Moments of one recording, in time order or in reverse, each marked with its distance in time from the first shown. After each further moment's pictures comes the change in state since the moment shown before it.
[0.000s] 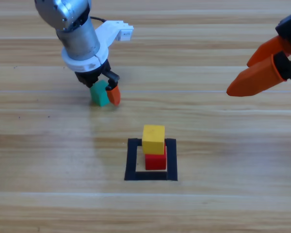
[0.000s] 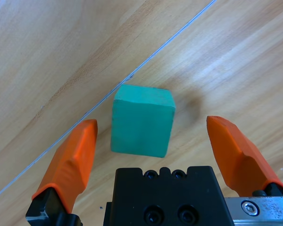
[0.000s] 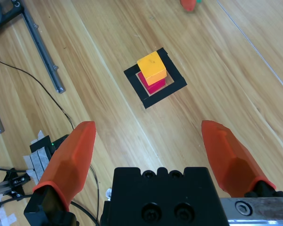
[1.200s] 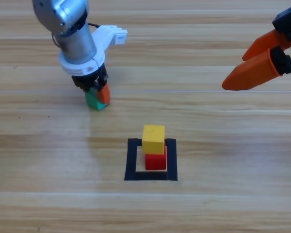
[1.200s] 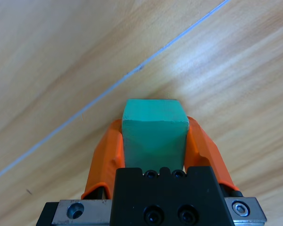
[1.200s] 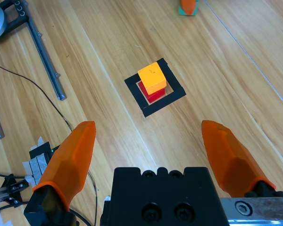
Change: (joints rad) arm 0 0.019 0.017 0.011 0.000 -0.002 -0.063; arm 1 0.000 -0.001 0.005 -0.041 0.011 -0.004
